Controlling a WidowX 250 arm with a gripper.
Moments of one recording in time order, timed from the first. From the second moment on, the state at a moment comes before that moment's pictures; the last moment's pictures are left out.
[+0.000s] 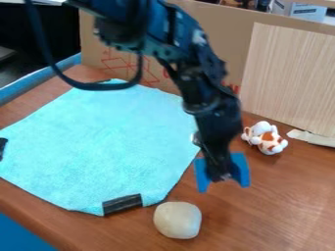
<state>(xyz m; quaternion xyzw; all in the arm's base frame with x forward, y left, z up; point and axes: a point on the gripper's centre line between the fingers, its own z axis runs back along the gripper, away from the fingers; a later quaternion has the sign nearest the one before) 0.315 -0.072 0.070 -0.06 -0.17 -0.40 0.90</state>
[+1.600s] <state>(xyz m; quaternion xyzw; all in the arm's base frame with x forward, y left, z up) 0.270 0.208 0.036 0.00 -0.07 0.08 0.99</state>
